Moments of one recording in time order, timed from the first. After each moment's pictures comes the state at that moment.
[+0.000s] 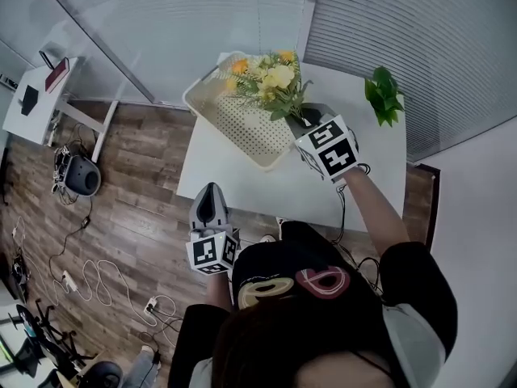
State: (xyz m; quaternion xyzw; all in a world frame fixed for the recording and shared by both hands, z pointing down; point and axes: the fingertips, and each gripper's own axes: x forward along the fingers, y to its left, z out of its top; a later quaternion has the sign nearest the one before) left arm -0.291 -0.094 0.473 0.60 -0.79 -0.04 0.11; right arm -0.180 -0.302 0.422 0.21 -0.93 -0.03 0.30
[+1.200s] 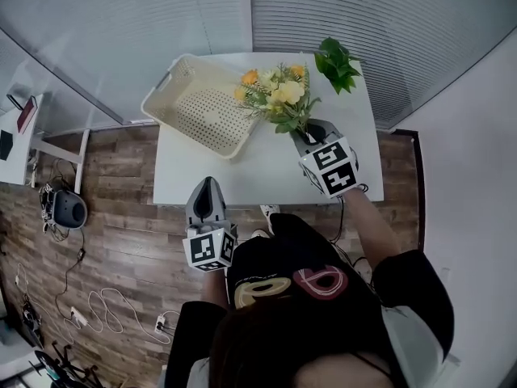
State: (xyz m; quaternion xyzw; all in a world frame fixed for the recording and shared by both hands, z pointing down) left arm -0.222 -0.112 0.463 0.69 -0.72 -0.04 0.09; right arm -0.051 -0.259 0.445 0.34 -0.90 0.01 0.29
